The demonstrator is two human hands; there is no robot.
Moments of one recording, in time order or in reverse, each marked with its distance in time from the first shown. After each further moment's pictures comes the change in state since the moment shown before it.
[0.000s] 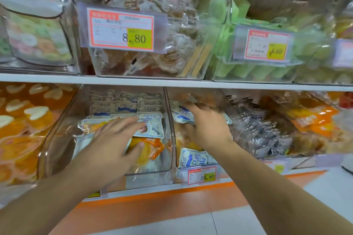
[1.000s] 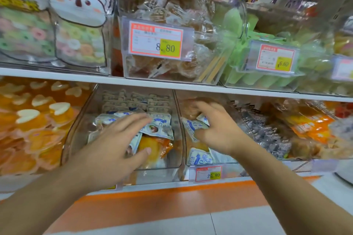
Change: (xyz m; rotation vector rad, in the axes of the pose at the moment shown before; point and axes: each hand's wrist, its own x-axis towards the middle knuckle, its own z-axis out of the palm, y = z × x) left_hand -0.027 -0.015 -0.024 -0.095 0.052 0.134; right_hand -0.022 -0.031 -0.068 0.350 -0.223 -0.003
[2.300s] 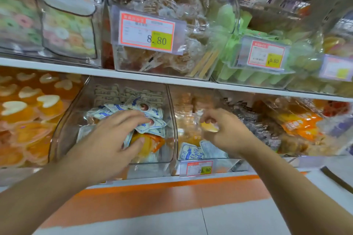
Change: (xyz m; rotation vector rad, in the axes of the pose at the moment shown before) left_hand 0.003 0.008 0.009 -0.014 0.097 0.067; right_hand -0.015 0.049 -0.007 -0.102 0.028 0.043
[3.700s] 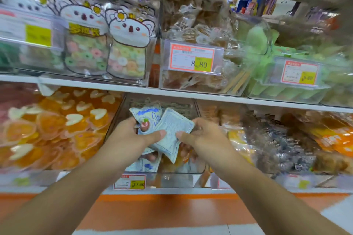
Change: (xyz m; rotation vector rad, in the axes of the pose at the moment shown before) left_hand -0.001 -0.002 -0.032 -0.986 0.155 -0.580; right_hand 0.001 -0.137 0.043 0.900 -0.094 0.229
